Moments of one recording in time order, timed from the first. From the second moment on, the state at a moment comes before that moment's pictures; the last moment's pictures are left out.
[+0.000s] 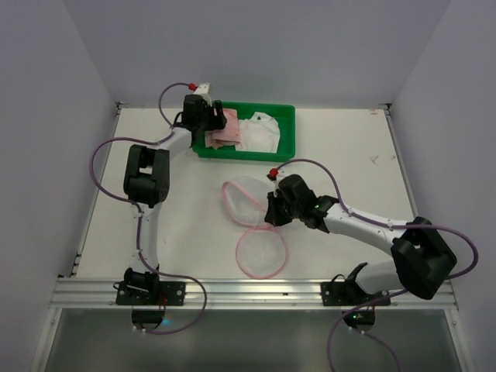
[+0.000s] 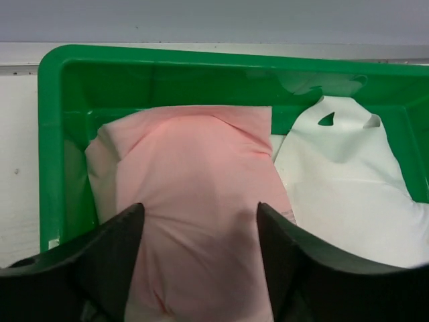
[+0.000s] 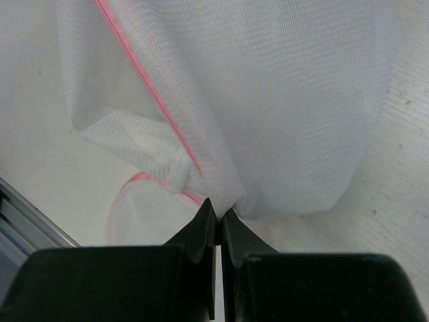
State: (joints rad) left arm -0.22 2.32 1.76 0.10 0.13 -0.27; right arm 0.76 1.36 0.73 -0.18 -0.11 0.44
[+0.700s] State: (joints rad) left arm -0.43 1.47 1.08 -0.09 0.16 -0.36; right arm 0.76 1.45 0.94 -0.27 -0.14 0.35
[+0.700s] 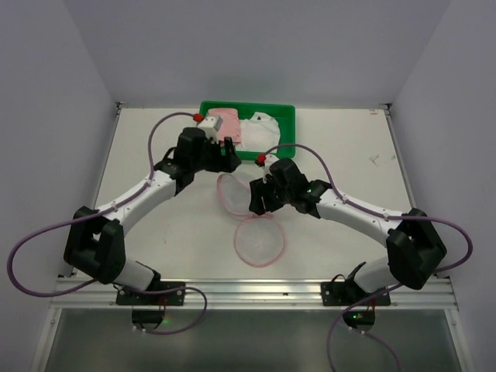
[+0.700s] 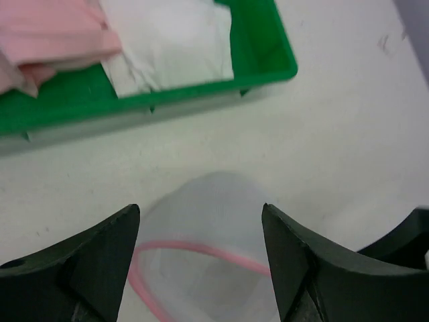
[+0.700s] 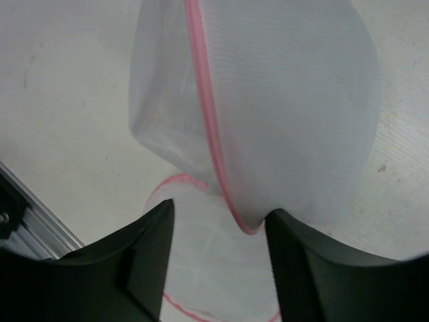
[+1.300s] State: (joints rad) left arm -0.51 1.62 0.84 -0.12 0.12 -0.43; right arm 0.76 1.23 0.71 -0.33 -0.36 0.50
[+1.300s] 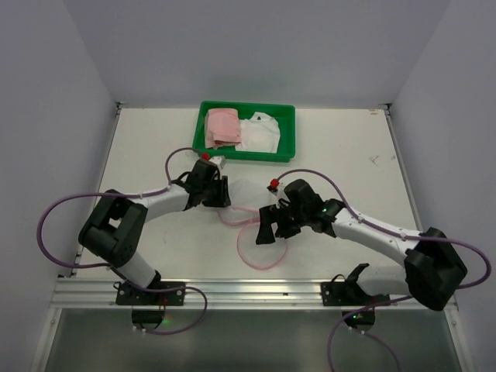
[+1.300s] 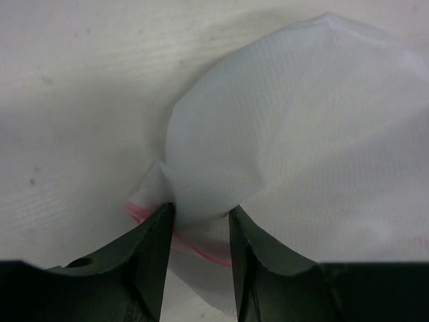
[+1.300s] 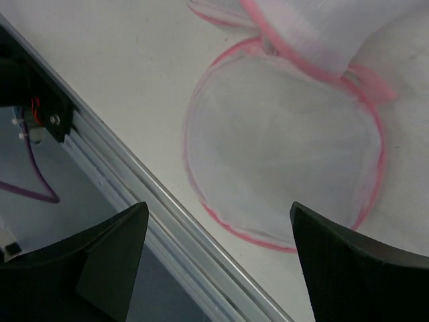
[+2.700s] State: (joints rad) left arm -0.53 1.45 0.89 -0.22 0.16 -0.52; right arm 0.49 1.29 0.64 -0.43 0.06 0.65
